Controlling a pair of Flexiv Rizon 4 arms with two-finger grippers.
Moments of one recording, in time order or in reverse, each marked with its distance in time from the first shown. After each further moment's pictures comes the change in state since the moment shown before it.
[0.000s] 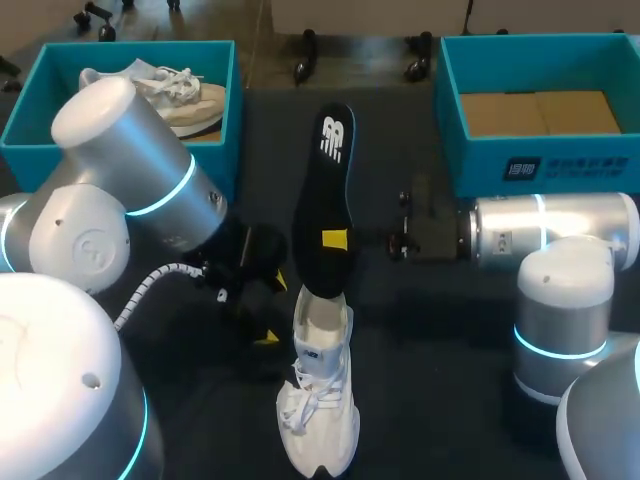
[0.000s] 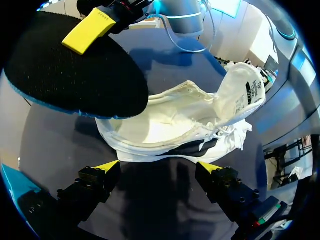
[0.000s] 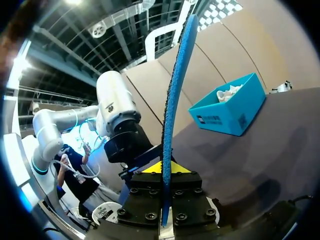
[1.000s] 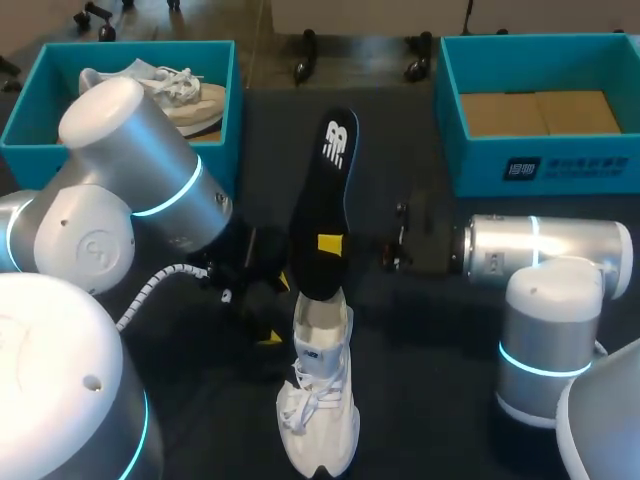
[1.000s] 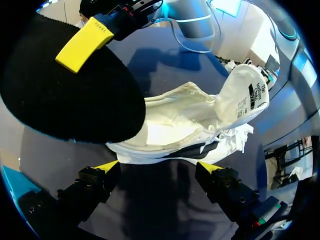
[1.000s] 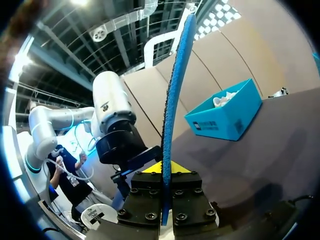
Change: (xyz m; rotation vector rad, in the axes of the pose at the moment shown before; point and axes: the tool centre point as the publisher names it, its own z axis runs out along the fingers) left arm 0.000 -0.003 0.002 -0.007 -0.001 0.000; right arm -0.006 -0.006 0.009 -0.082 -0.041 -0.021
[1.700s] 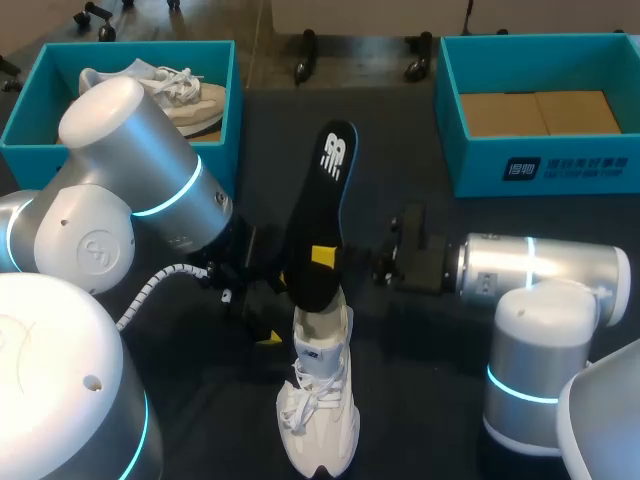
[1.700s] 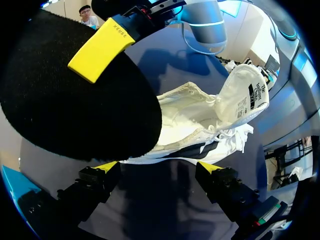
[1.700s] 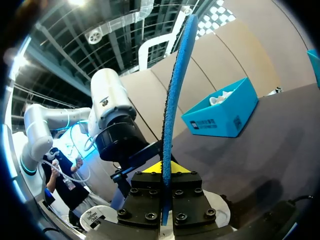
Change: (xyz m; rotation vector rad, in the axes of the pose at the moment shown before) left arm 0.000 0.000 0.000 0.000 0.000 0.000; right arm 0.011 -0.014 0.006 -0.022 -0.054 0.015
